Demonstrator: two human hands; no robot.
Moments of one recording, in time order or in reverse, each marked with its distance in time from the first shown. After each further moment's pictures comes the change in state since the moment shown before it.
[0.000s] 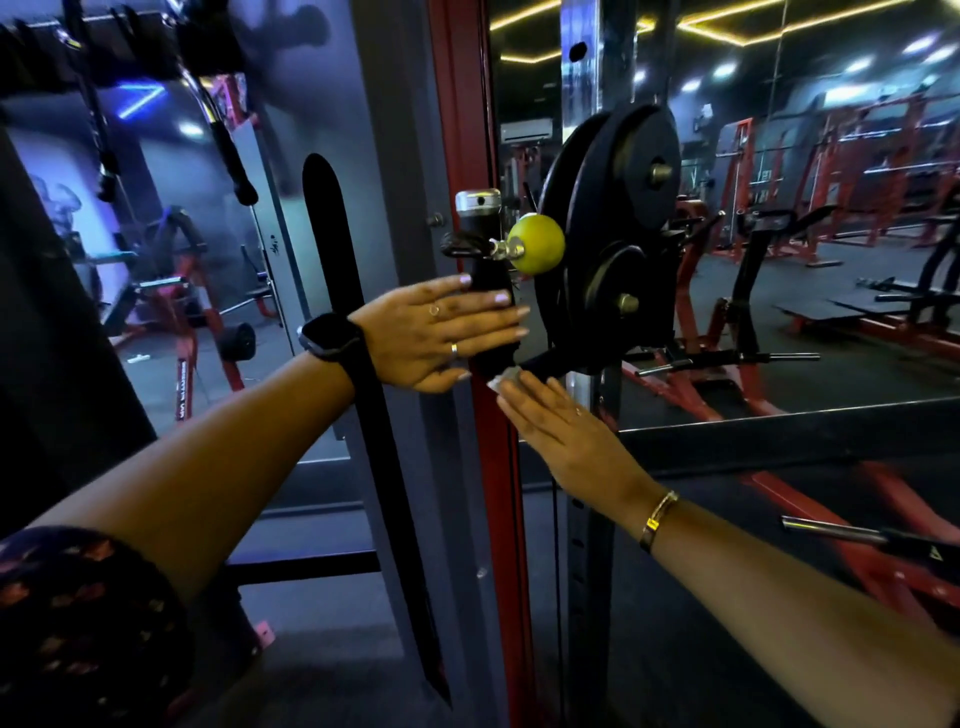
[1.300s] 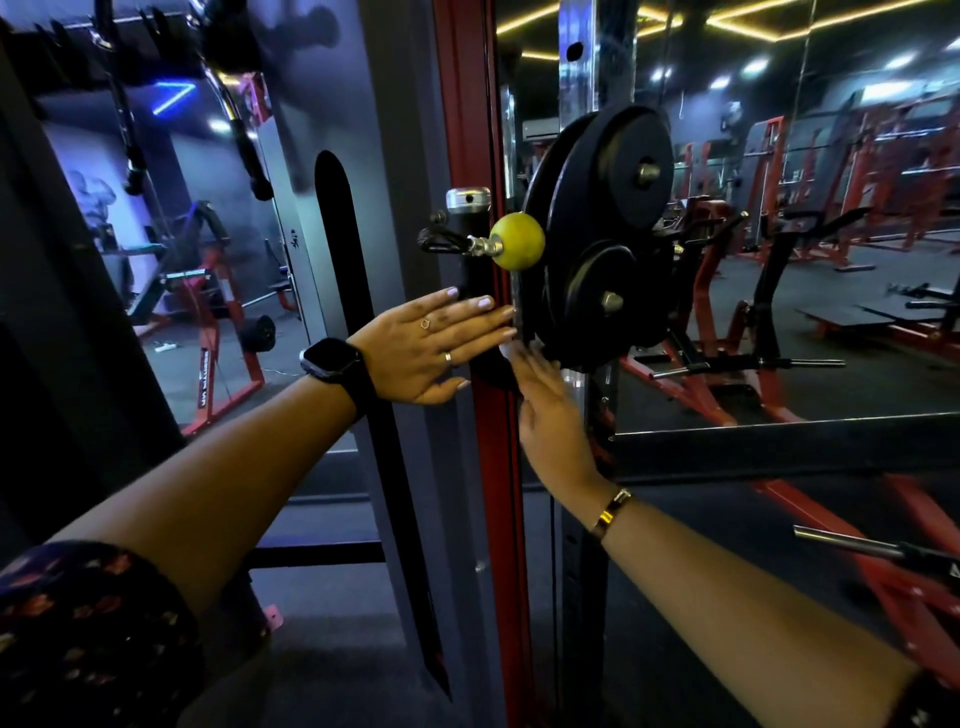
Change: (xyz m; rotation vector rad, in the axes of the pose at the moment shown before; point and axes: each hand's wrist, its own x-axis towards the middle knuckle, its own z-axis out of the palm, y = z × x) left_hand -0.003 0.029 -0.006 -0.029 -0.070 -0.144; right_hand 0.030 -0.017 0.006 0.669 0.117 0.642
